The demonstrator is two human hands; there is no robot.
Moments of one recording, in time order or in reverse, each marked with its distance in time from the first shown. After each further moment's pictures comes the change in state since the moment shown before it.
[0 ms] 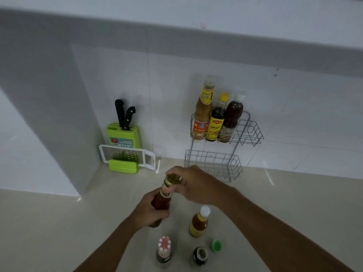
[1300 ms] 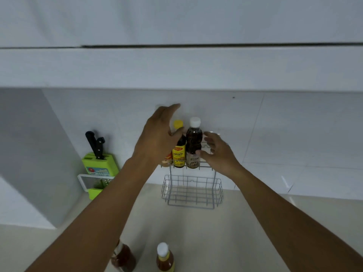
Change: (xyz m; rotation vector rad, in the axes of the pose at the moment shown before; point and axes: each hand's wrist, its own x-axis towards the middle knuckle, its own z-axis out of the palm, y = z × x) left_hand 0.116 0.301 0.072 0.758 0.606 0.655; right_hand 0.011 0.157 -0.173 0.443 0.555 0.055
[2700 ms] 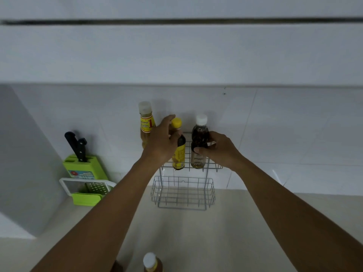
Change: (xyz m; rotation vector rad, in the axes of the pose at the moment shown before) left_hand 0.010 -0.013 0.074 -0.303 -0.167 -0.310; right_hand 0.024 0.010 -0.038 -0.153 -0.039 0.030
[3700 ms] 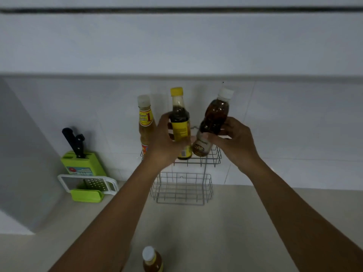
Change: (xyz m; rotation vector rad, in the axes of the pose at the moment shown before) left_hand -0.033 0.031 -0.003 -0.328 -0.029 -0.066; right_hand -0.047 -0.024 -0.023 0.330 0.267 -0.108
